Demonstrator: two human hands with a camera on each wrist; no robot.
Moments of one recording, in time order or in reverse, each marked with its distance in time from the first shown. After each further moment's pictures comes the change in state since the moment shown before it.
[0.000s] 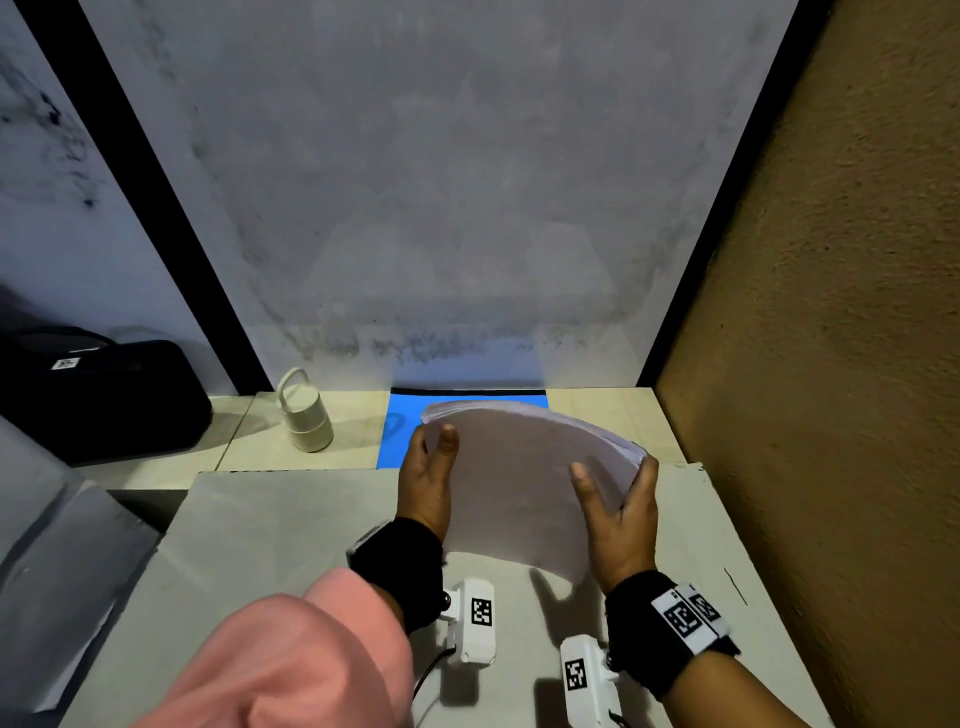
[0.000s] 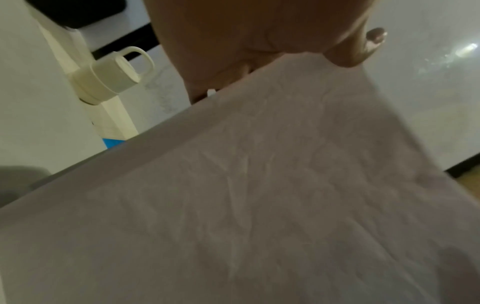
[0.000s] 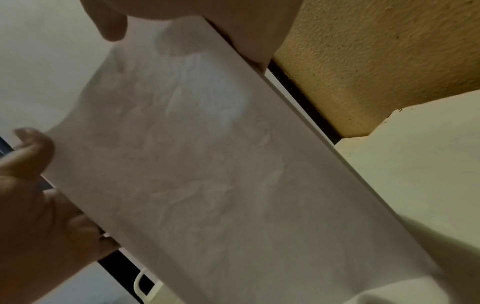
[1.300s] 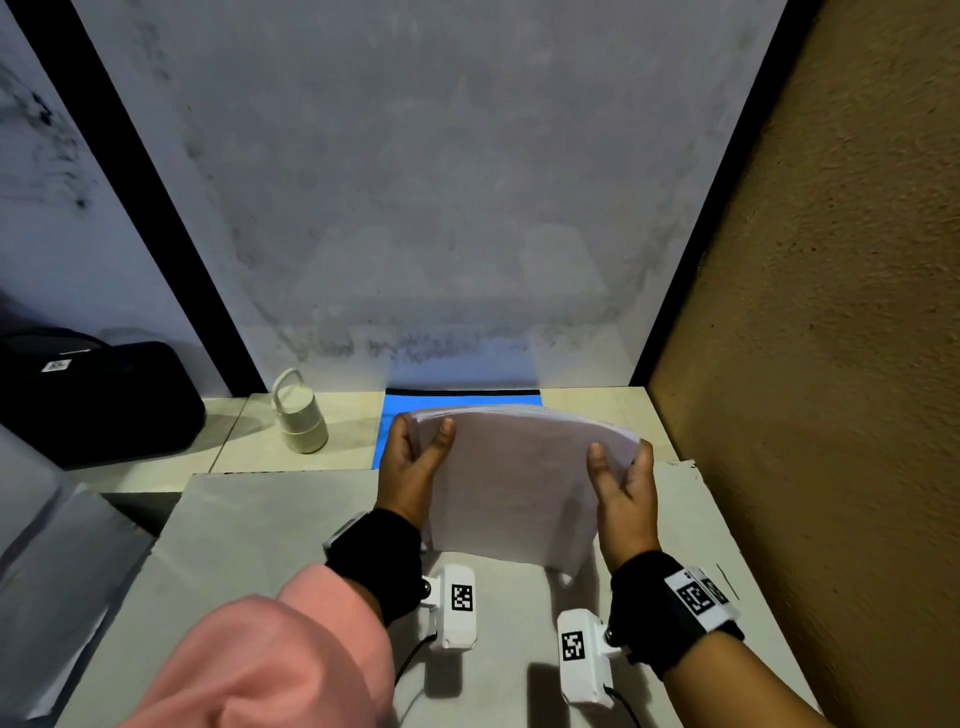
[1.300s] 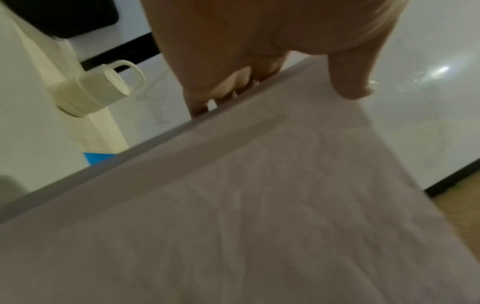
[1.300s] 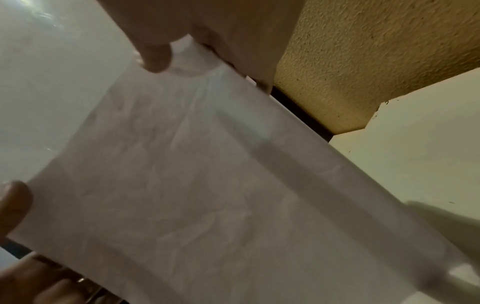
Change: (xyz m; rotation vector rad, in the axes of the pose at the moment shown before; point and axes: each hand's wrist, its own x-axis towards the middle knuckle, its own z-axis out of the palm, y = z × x) left_hand 0.008 0.003 -0.016 -0.009 -0.084 0.011; right_hand 0.012 -0.005 -0.001 0.093 -0.064 0.171
